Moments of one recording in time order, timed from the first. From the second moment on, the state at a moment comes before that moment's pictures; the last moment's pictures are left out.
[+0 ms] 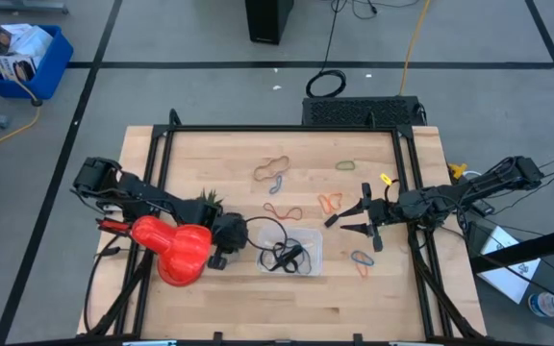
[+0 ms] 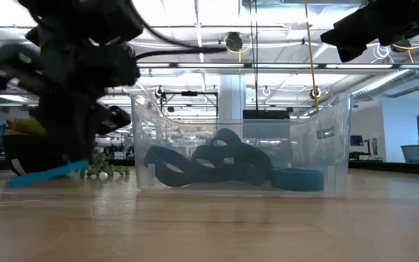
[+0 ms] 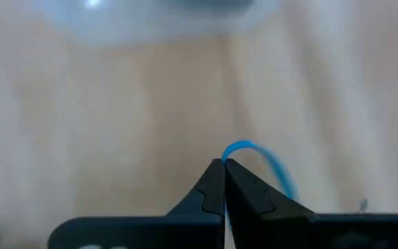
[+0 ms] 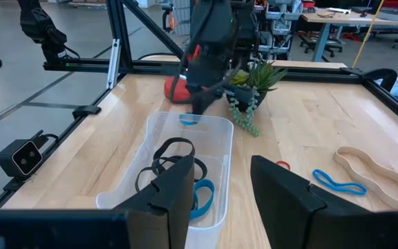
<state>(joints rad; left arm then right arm) -0.21 1.56 0.76 -0.31 0.24 -0.04 0.30 0.68 0.36 0.08 0.19 0.06</state>
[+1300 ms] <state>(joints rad) -0.02 1.52 0.76 0.29 0.43 -0.39 0.30 0.68 0.36 0.08 0.19 0.01</state>
